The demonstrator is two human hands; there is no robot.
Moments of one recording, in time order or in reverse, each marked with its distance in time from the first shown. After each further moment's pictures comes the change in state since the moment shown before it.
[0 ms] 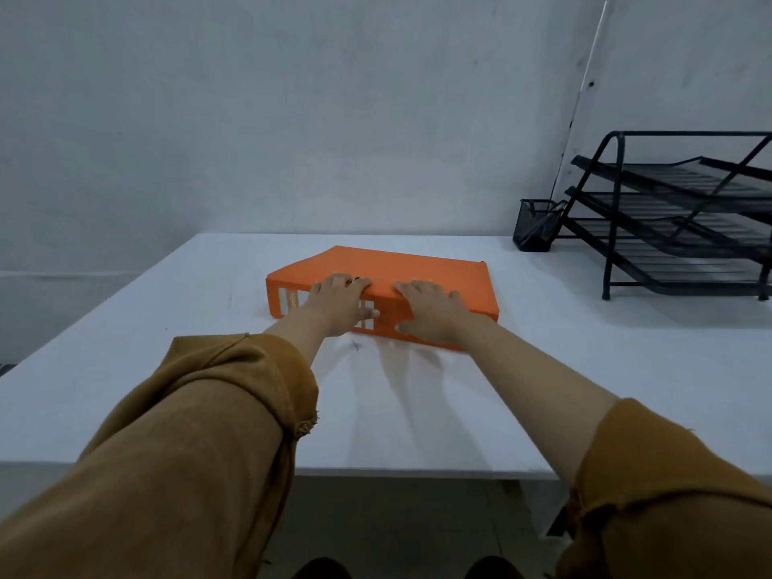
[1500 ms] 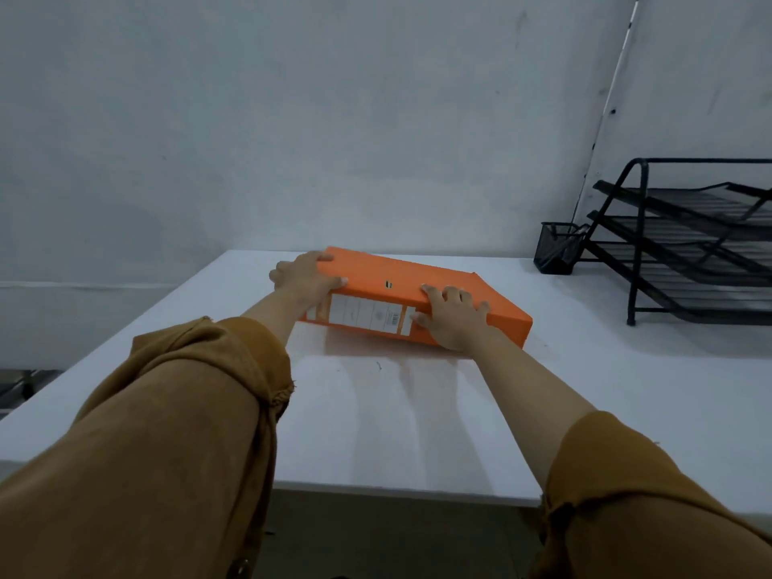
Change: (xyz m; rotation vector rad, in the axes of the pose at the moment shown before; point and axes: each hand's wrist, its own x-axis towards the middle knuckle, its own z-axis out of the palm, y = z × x) left_hand -0.008 -0.049 -0.056 -0.547 0.319 -0.422; right_hand 0.017 -0.004 -0.004 0.044 0.119 0.125
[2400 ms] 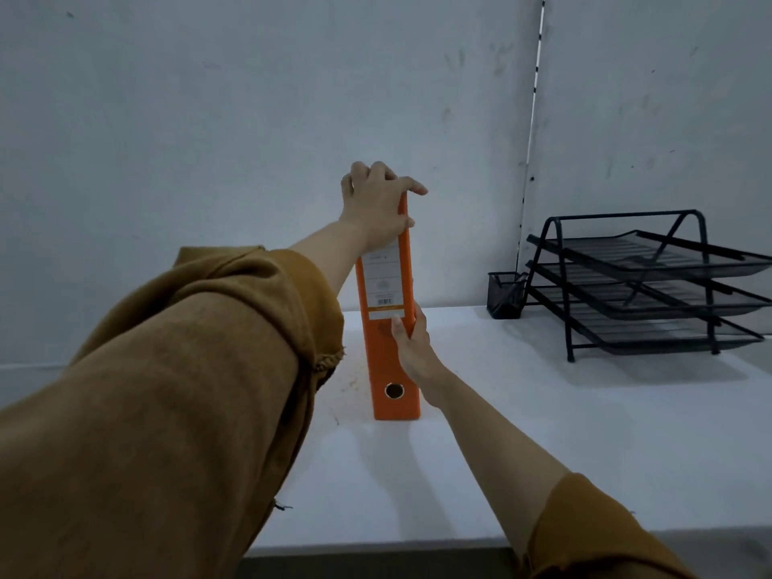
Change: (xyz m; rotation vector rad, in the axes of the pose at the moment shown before) left_hand -0.051 0.210 -0.037 0.303 0.293 0.808; right_hand -0.032 -0.001 -0.034 1.201 0.217 0.003
